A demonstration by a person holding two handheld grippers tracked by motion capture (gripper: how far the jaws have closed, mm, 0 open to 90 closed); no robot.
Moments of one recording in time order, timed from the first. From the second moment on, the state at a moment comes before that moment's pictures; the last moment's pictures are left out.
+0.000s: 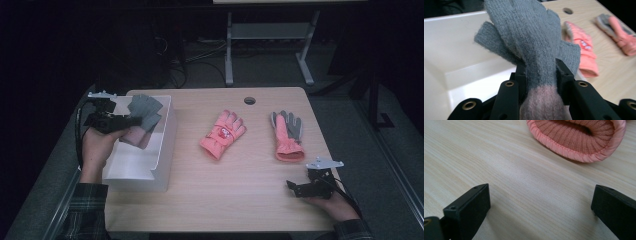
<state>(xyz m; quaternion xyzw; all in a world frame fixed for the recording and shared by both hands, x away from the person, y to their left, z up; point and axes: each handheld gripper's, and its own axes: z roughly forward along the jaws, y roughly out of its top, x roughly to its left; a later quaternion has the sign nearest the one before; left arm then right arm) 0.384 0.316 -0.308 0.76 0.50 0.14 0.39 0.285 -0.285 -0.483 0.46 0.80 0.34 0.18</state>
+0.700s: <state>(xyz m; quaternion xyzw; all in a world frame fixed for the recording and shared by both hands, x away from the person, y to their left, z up) 0.415 0.337 -0.399 0.76 0.57 0.12 0.29 0.285 -0.285 -0.483 0.46 0.80 0.34 0.18</state>
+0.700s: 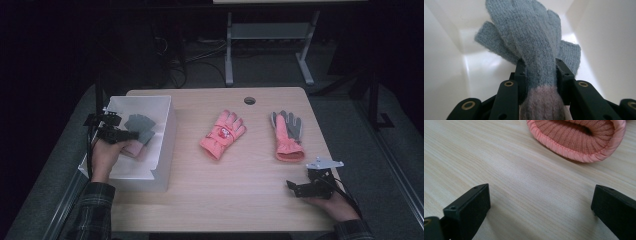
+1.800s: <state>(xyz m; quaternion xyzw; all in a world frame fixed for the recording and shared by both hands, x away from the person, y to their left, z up) 0.405 0.311 -0.353 0.77 0.52 0.16 0.32 0.285 -0.285 -0.483 0.46 0.80 0.34 0.18</state>
